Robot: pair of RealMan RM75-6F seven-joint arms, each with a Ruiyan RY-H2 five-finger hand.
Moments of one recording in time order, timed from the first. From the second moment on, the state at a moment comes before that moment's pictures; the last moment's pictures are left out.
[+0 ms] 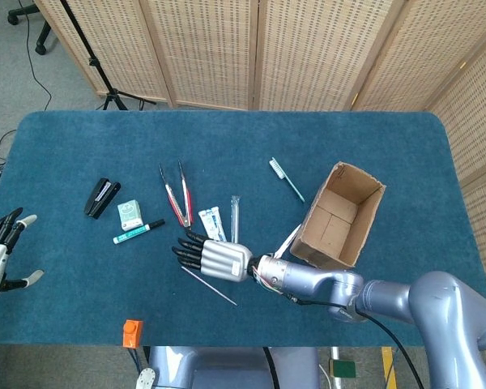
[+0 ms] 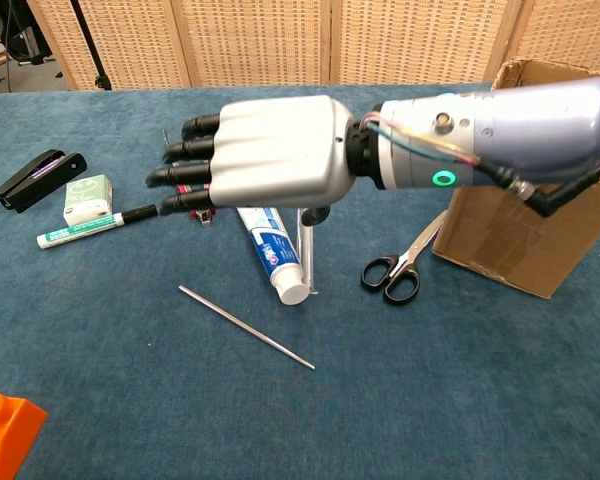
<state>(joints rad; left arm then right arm) -0.16 -1.07 -0.04 -1.55 1.47 1.36 -0.22 1.21 -1.59 0.00 -1.29 -1.77 0.87 -0.54</state>
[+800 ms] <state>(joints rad) -0.17 -1.07 -0.04 -1.54 1.46 1.34 -0.24 1.17 -1.71 -0.01 -1.11 -1.69 0.71 -0.80</state>
